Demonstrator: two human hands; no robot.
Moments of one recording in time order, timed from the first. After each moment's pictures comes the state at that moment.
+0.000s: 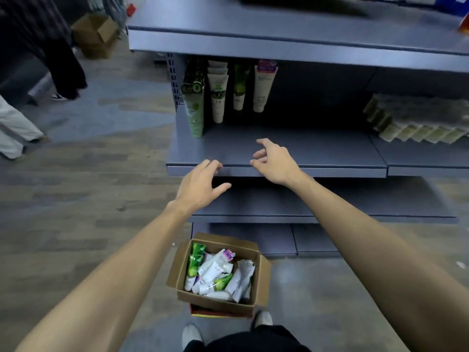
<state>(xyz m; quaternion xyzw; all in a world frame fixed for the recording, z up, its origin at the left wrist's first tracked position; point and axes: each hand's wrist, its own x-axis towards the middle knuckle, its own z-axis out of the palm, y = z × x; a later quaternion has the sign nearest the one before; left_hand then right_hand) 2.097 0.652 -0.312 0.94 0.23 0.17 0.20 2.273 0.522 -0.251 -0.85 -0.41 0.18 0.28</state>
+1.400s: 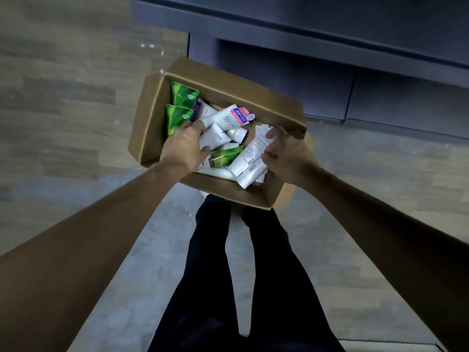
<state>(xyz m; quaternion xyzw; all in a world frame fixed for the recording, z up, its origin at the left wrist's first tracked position) 2.044 0.590 -0.744 0.81 0.44 -0.19 0.34 2.227 0.442 -0.714 -0.83 -0.35 0.44 0.06</state>
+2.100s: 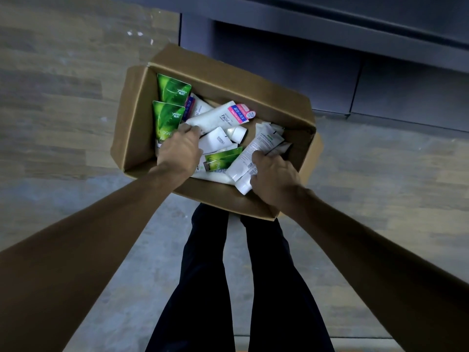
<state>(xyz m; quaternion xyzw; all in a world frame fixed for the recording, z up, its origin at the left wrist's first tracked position) 2.047 0.588 -0.796 0.83 0.41 -0.24 0.28 2.184 0.443 -0.743 -0.81 -0.41 0.41 -0.13</state>
